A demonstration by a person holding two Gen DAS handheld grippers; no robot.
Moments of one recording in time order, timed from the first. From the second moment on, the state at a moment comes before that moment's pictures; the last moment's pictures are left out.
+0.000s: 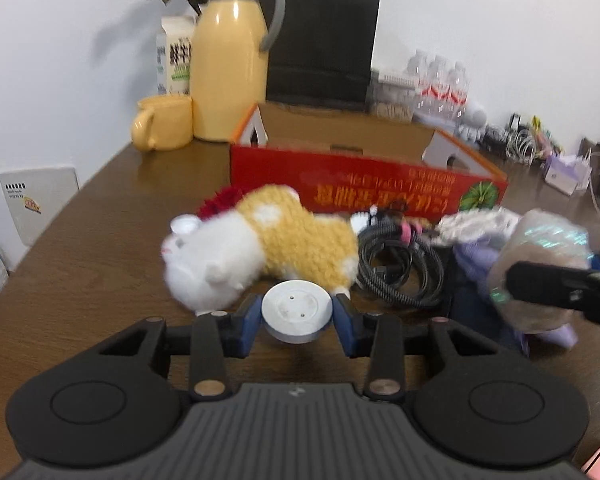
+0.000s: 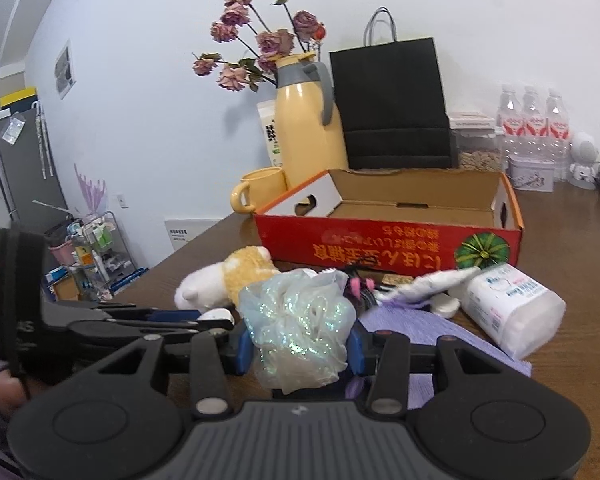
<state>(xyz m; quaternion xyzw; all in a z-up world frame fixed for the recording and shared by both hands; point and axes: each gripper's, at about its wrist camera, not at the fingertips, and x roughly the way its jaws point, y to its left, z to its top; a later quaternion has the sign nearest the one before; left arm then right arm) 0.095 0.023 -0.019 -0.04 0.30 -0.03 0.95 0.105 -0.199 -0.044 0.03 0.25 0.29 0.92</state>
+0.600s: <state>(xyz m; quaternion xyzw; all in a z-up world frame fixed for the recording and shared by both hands) 0.201 0.006 0.063 -0.08 0.20 -0.02 0.98 0.236 -0.198 -0.002 0.03 0.20 0.20 0.96</state>
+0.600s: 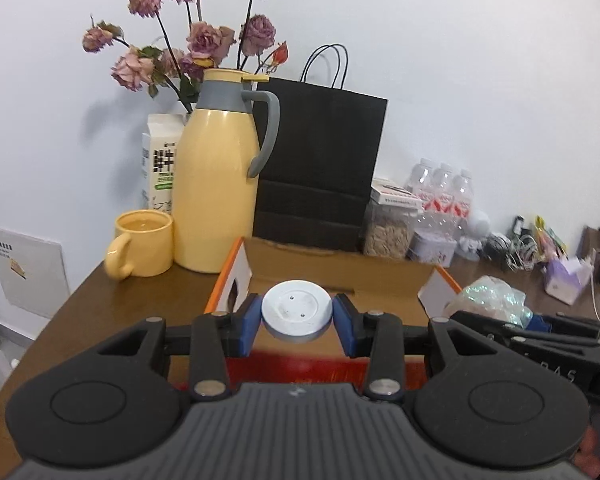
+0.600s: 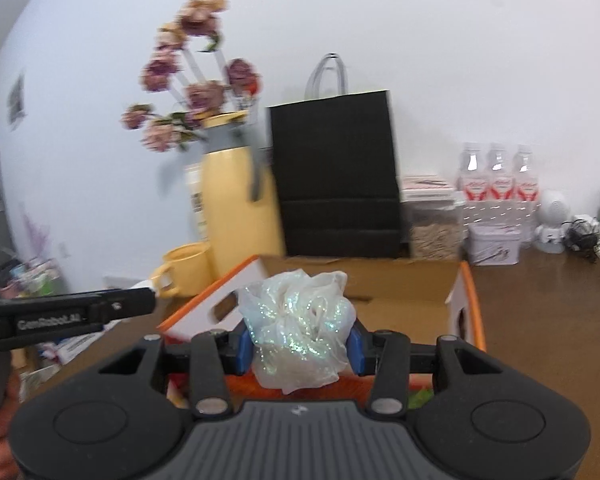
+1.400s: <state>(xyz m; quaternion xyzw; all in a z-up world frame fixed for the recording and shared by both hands) 0.298 -0.024 0.021 -0.07 0.24 0.05 0.97 0.339 -0.211 -0.058 0.04 0.28 0.14 0.95</state>
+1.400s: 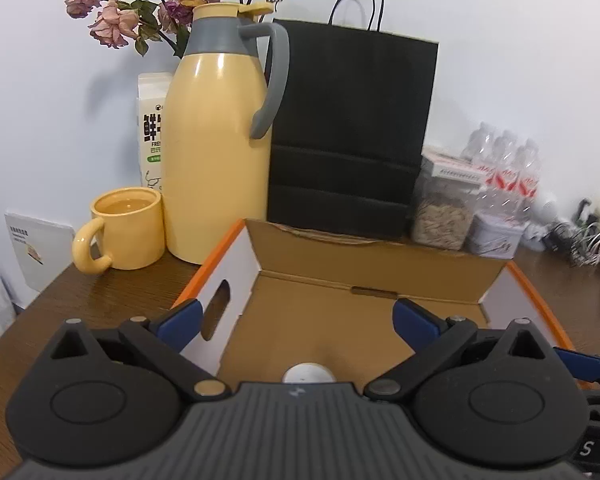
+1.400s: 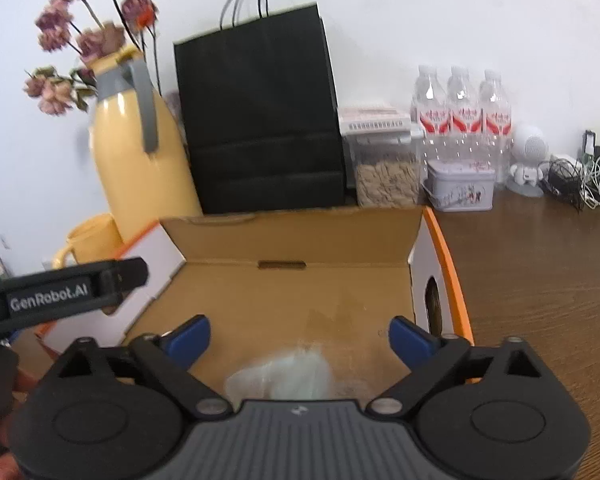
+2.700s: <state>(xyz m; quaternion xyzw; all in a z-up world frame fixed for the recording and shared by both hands) 0.150 0.078 0.006 -0.04 0.29 0.09 0.95 0.265 -0.283 -0.101 -0.07 0.35 0.14 0.92</state>
